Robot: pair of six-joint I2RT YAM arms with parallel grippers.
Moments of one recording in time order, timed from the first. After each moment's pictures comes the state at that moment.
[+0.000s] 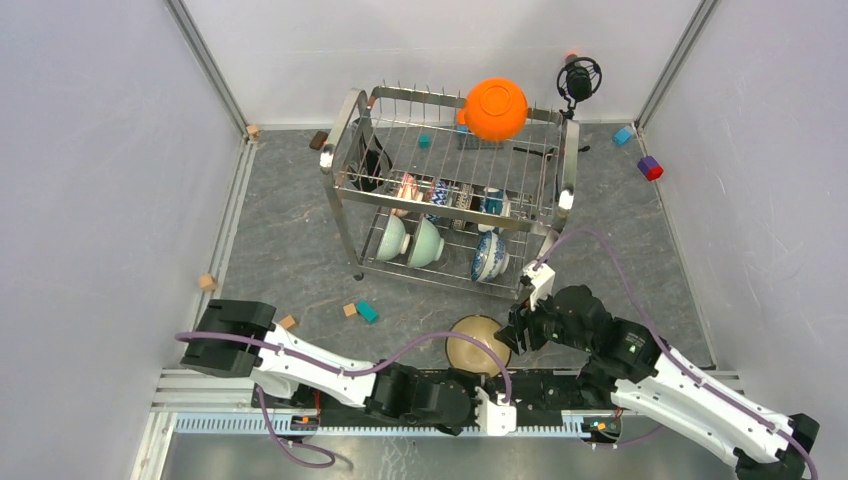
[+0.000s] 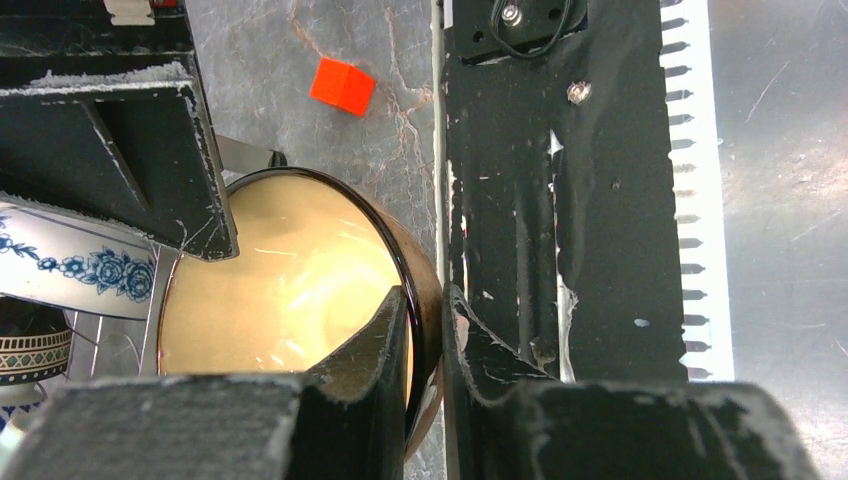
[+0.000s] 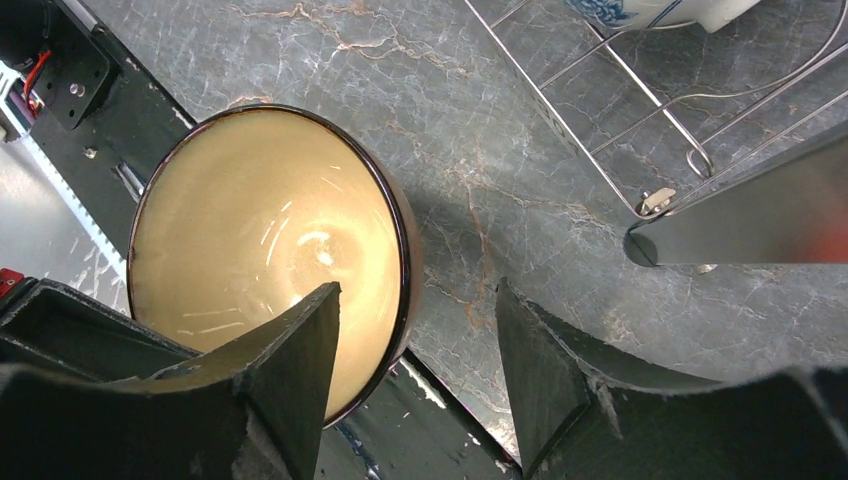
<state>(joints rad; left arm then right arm) -1.78 1.45 0.71 0.17 -0.46 0.32 0.90 0.44 0.41 -0.55 -0.06 0.37</state>
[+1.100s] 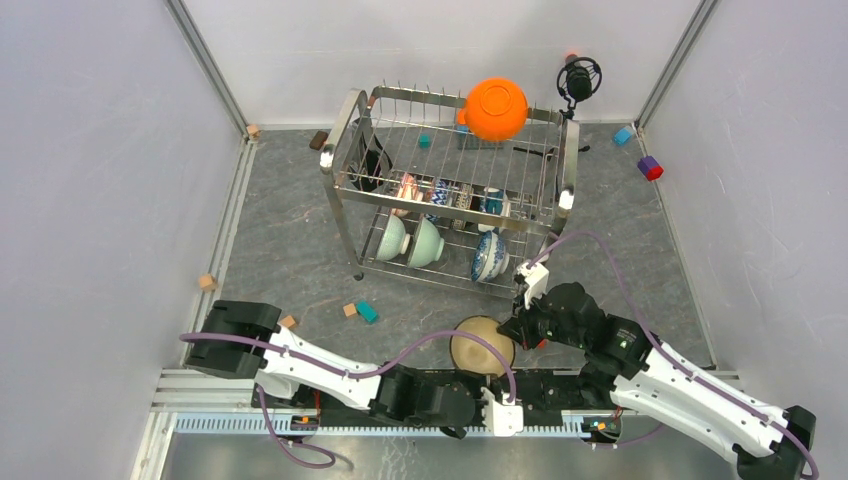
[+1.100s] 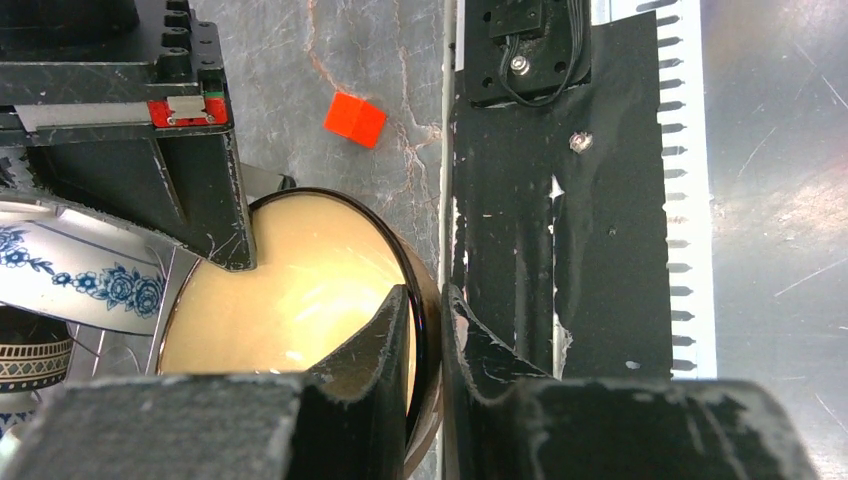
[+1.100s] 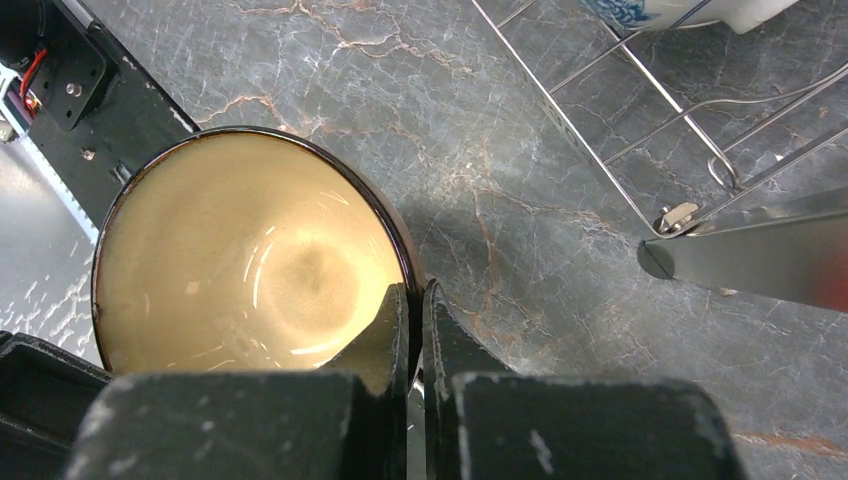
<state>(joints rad) -1.79 1.48 0.75 0.22 -0.48 0.30 0.90 0.51 0.39 -0.49 -0.09 0.37</state>
